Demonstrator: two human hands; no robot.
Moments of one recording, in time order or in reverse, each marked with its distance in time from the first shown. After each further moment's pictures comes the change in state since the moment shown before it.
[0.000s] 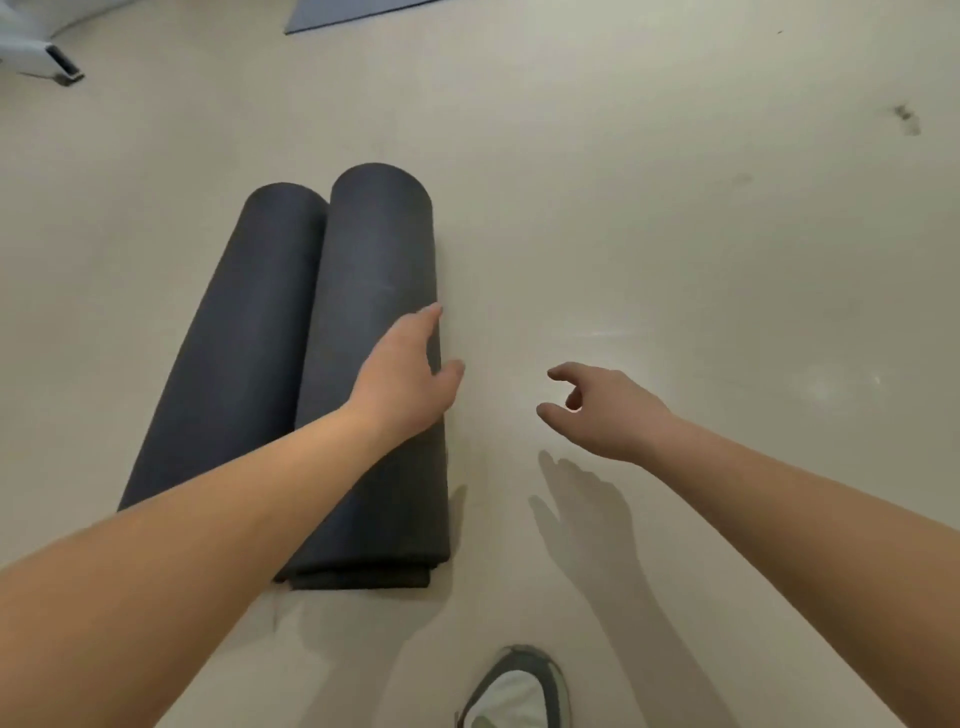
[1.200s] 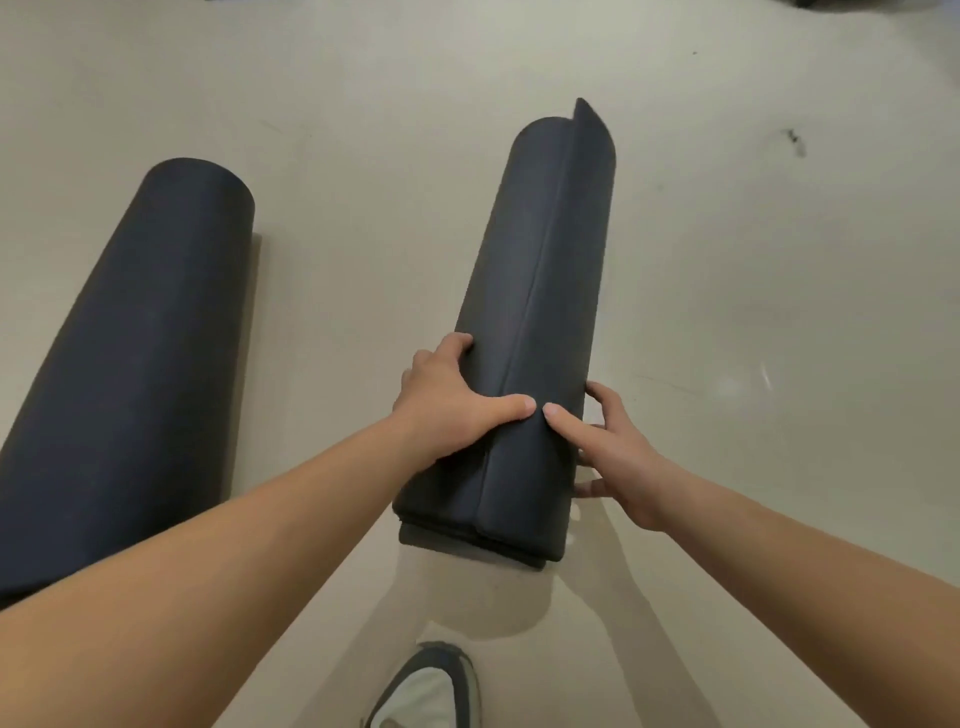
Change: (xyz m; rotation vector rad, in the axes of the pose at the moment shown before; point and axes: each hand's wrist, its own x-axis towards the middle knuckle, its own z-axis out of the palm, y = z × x) left_hand -0.005 0.066 0.092 -0.250 -0.189 -0.100; right_hand -0.060 0.073 0.000 0.920 -0.022 0.340
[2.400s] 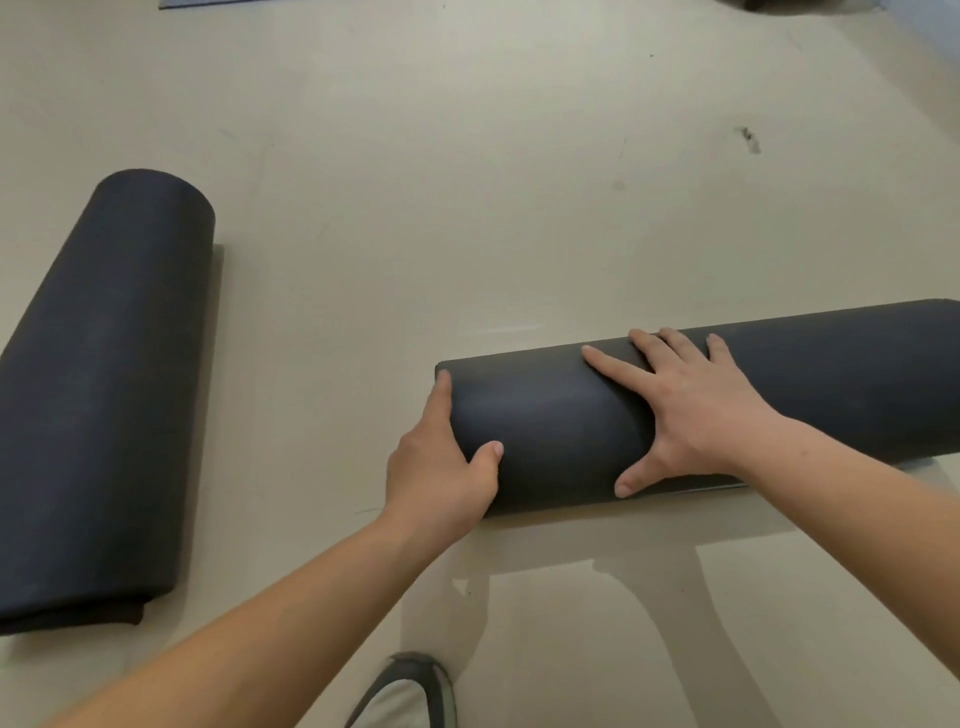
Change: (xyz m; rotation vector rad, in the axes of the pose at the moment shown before) left_hand -0.066 0.010 0.043 -0.045 0.101 0.003; right_hand -0.018 -0.036 -0.101 -1.658 0.187 -0.399
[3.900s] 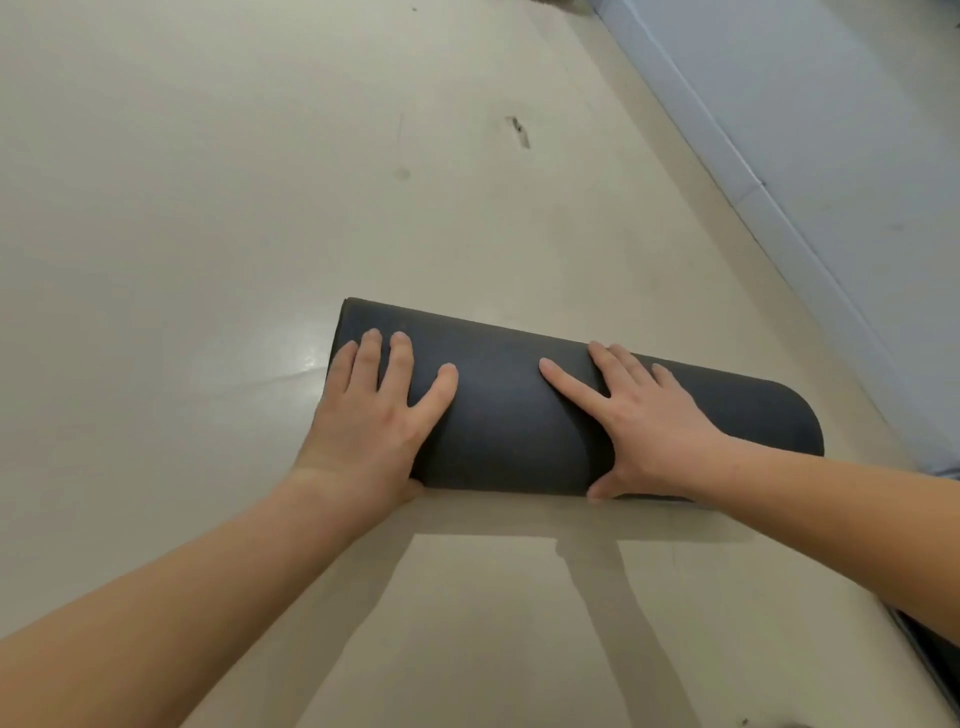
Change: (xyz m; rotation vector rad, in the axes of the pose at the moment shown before) left_hand 0.154 0.080 0.083 0.882 -0.208 0.938; right_hand -0.011 0.105 -0.003 -0.065 -0.189 0.331
